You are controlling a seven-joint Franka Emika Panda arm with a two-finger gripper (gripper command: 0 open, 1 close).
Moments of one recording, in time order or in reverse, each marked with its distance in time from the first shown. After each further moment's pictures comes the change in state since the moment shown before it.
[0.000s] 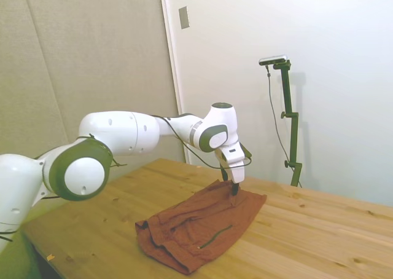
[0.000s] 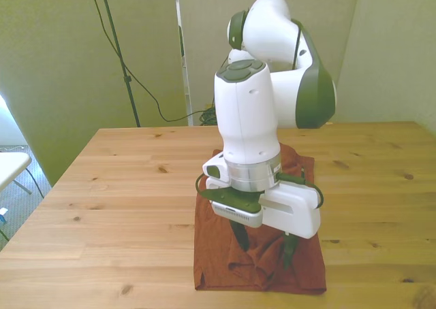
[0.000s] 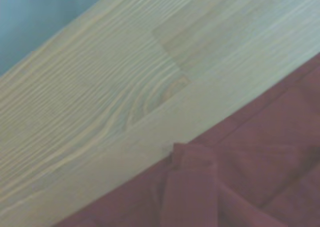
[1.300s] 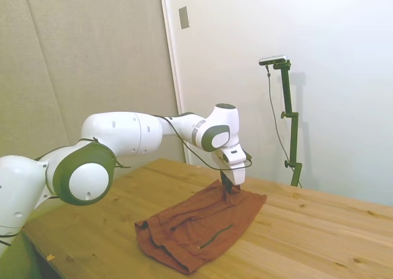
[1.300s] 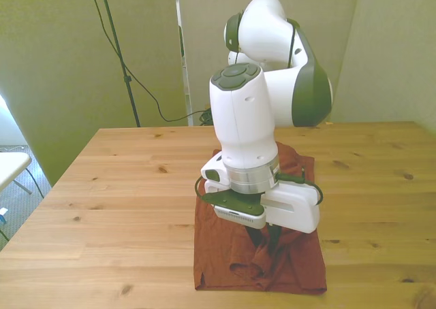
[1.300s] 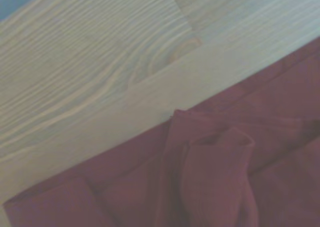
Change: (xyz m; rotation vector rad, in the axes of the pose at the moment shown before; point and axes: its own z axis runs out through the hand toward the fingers) arm -0.003 0.012 0.005 -0.069 -0.044 -0.080
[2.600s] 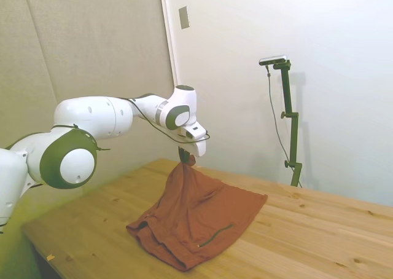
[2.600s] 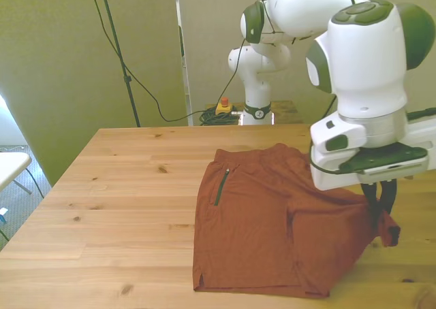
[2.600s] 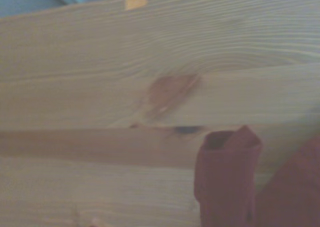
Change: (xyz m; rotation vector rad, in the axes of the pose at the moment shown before) arm -0.205 -0.039 -0.045 0.081 -0.133 -0.555
